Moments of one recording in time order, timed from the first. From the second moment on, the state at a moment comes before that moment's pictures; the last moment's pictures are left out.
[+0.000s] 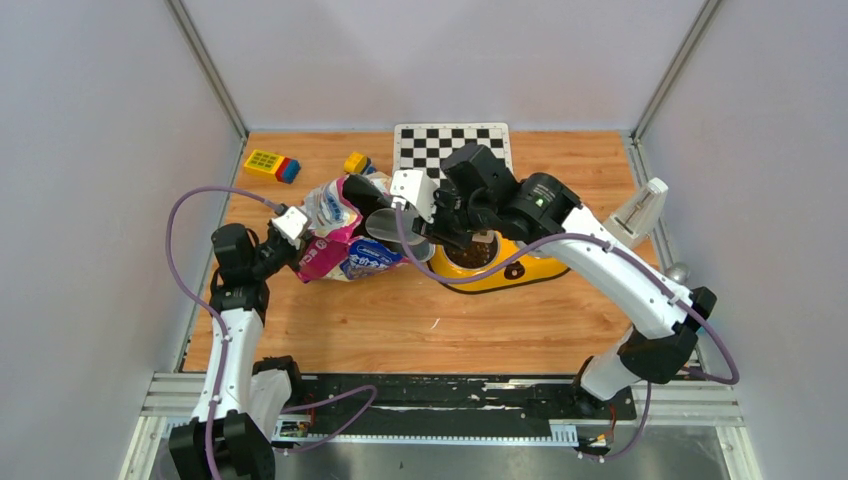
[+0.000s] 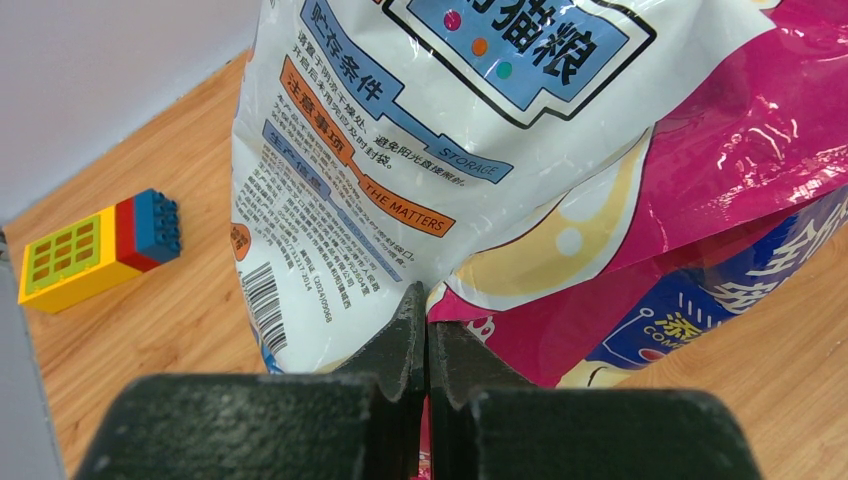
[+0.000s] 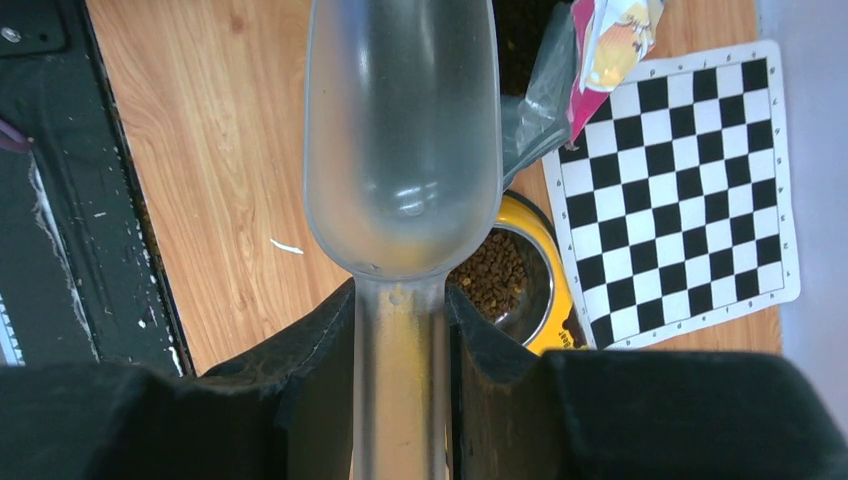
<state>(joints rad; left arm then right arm) 0.21 0.82 0.53 -0.06 0.78 0.50 0.92 1.54 1.86 -1.06 -0.15 -0.48</state>
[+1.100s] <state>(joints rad) 0.22 0.81 0.53 -0.08 0.80 0.50 0.93 1.78 1.82 -1.06 0.03 -0.46</state>
